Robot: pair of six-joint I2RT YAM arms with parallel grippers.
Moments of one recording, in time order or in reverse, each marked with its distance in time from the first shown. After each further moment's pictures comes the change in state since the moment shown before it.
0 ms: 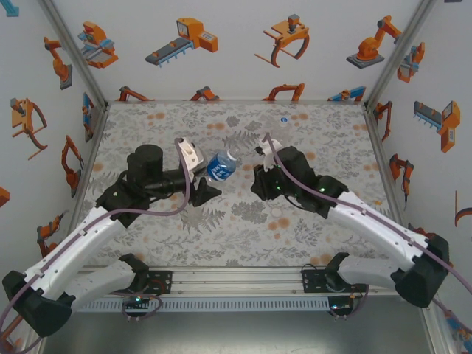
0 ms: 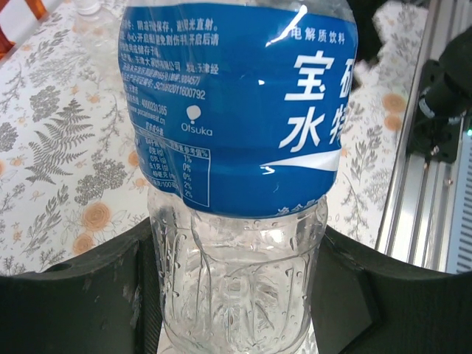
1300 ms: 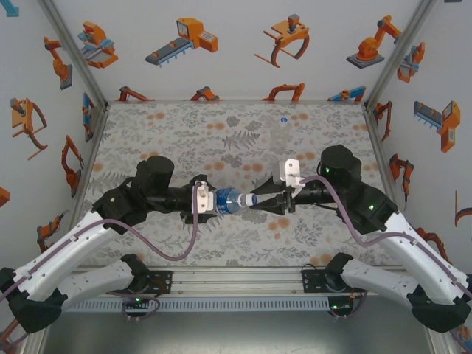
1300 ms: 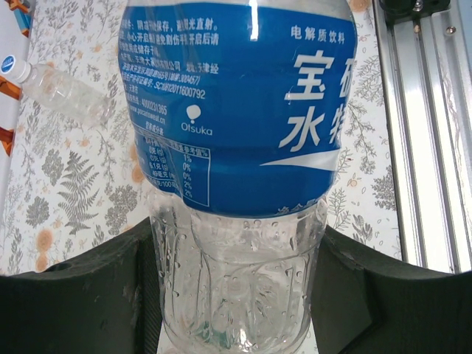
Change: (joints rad) left arm -0.166 -0.032 0.057 -0.275 -0.011 0.484; right arm 0.000 -0.215 0.138 -0.012 -0.717 -0.535
